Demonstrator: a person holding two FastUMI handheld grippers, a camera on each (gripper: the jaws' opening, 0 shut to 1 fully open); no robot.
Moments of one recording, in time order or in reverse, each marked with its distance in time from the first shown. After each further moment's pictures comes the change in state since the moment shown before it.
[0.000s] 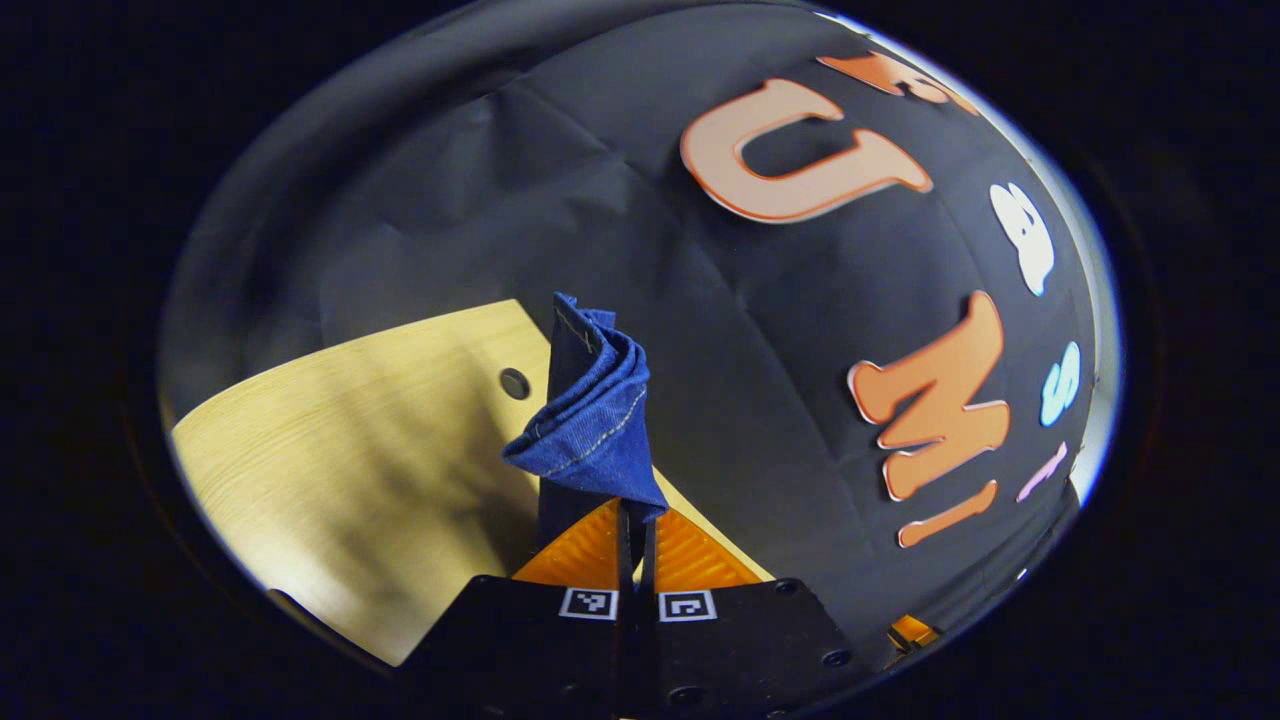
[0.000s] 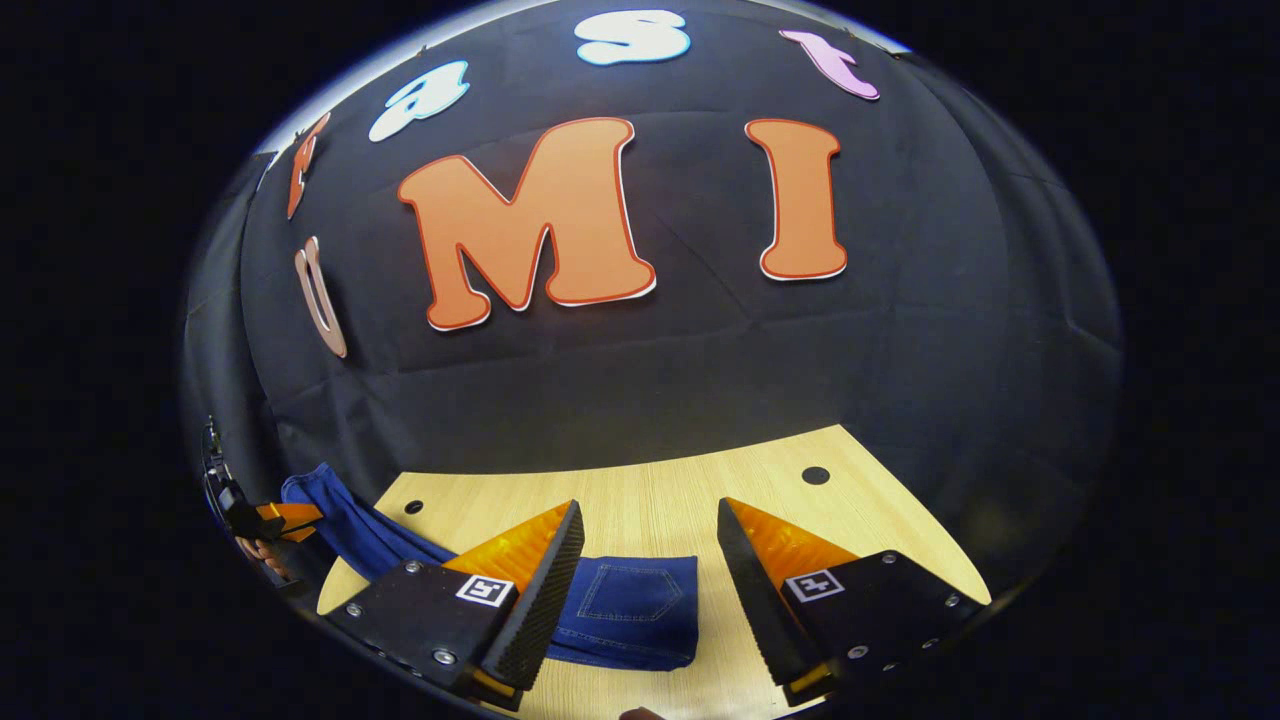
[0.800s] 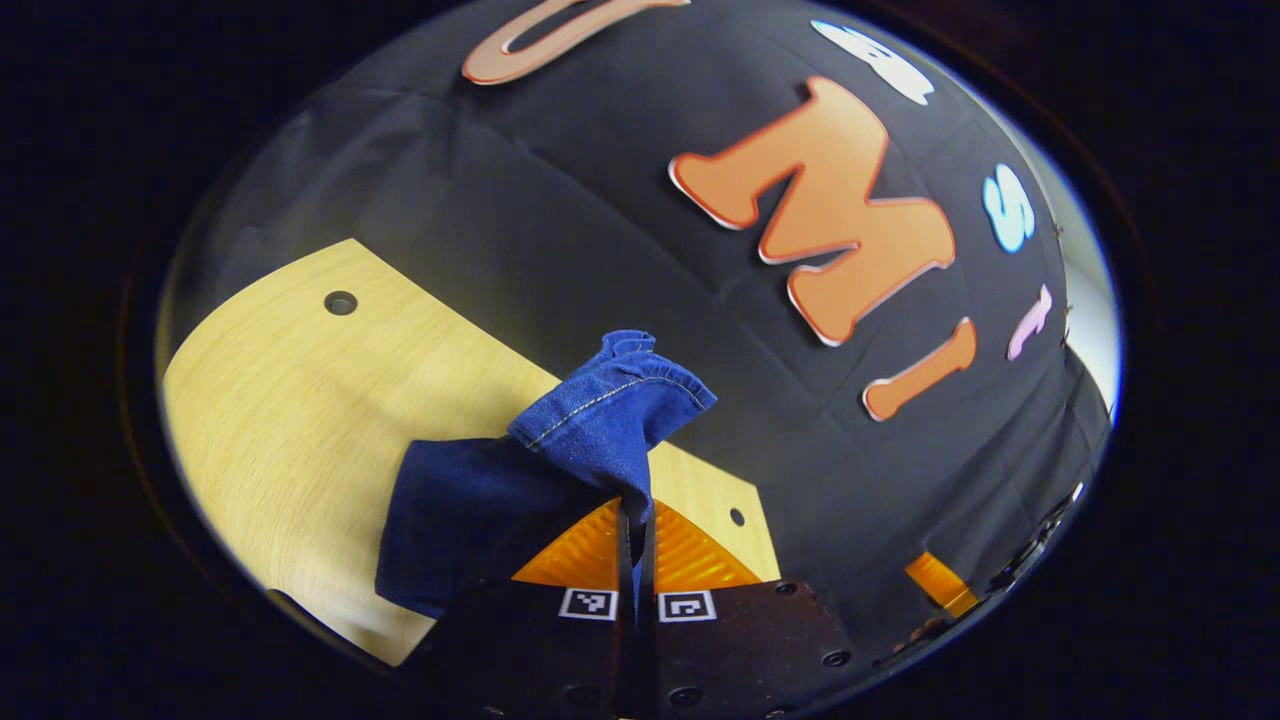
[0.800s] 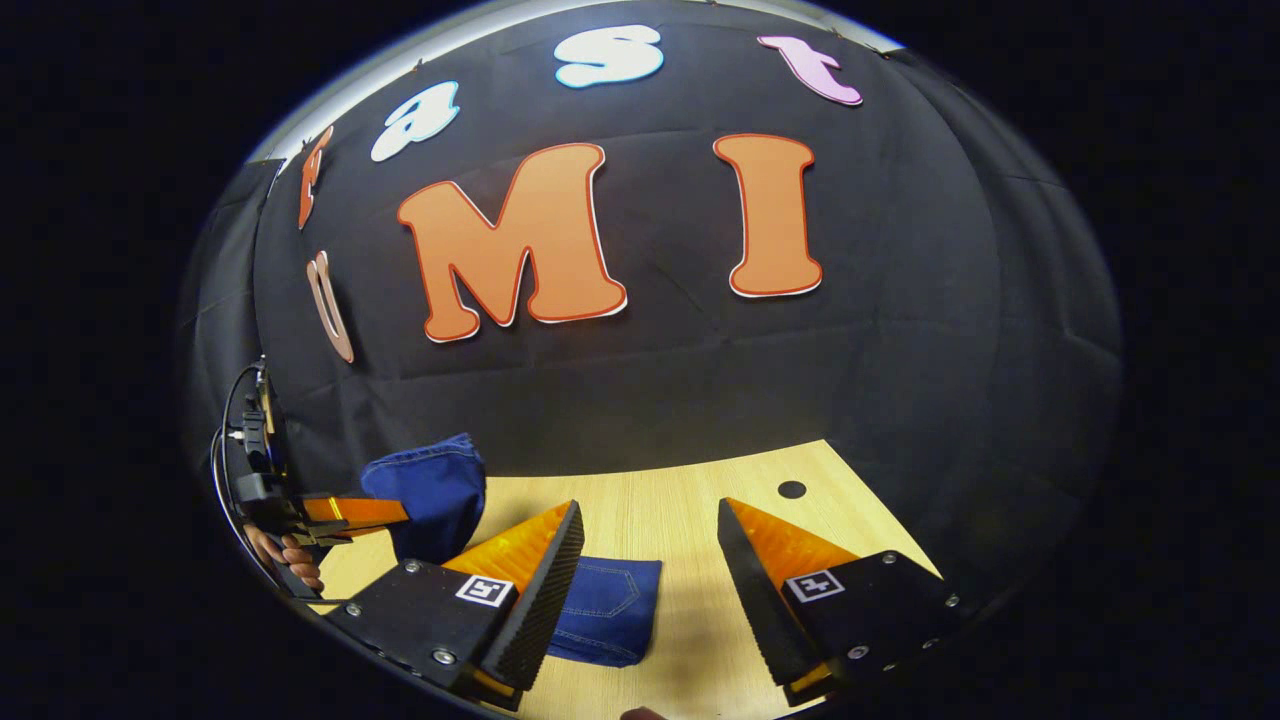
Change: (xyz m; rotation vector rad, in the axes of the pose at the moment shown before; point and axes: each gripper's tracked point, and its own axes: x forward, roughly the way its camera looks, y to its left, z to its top) left arm 0.049 -0.160 -0.179 0.281 0.264 -0.106; right arm -0.023 -0.058 0.008 -0.016 -0.038 0.026
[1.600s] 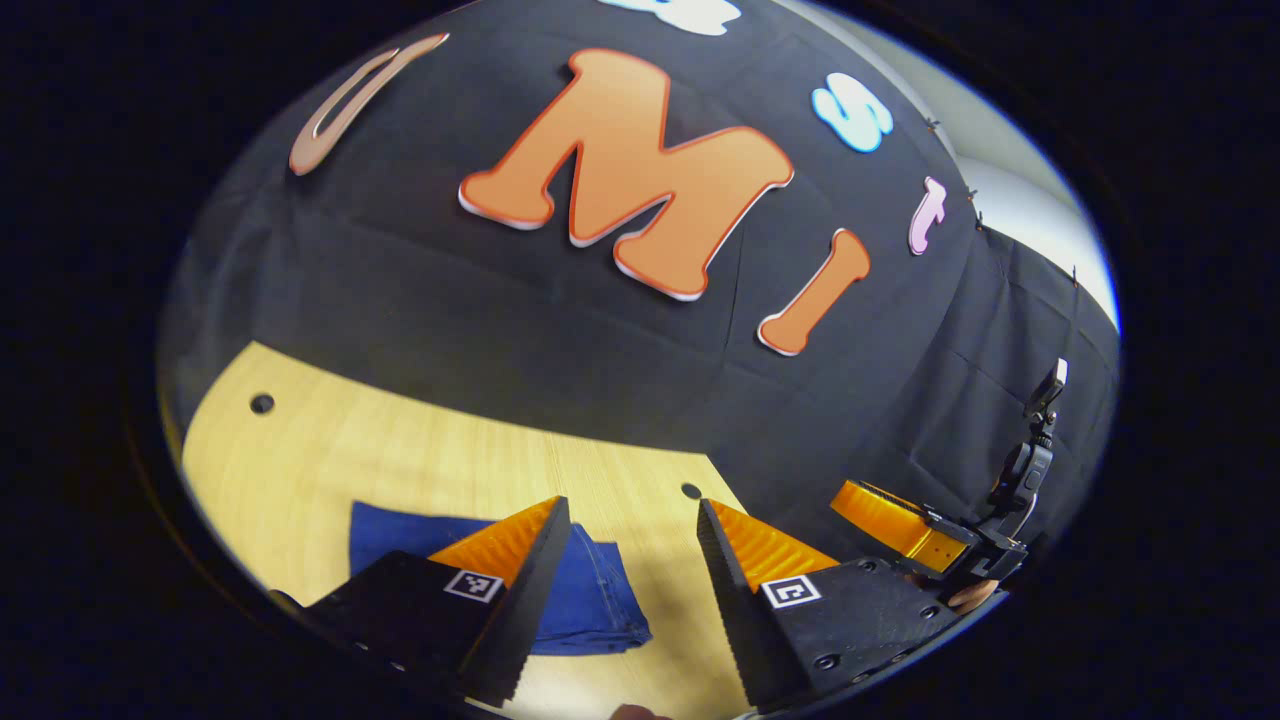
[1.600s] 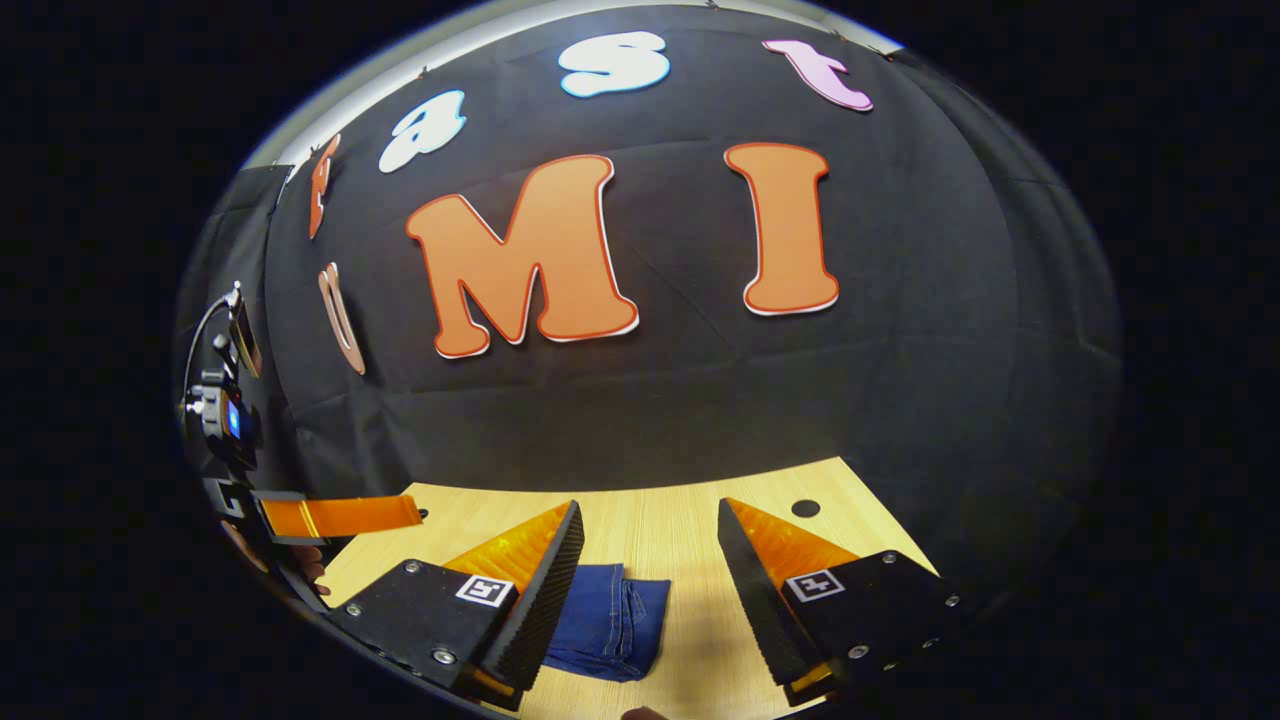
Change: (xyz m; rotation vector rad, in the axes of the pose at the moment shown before) left arm -0.041 -0.115 0.014 0.344 -0.099 -0.148; right arm 0.014 0.012 0.024 -0.020 -0.064 0.049
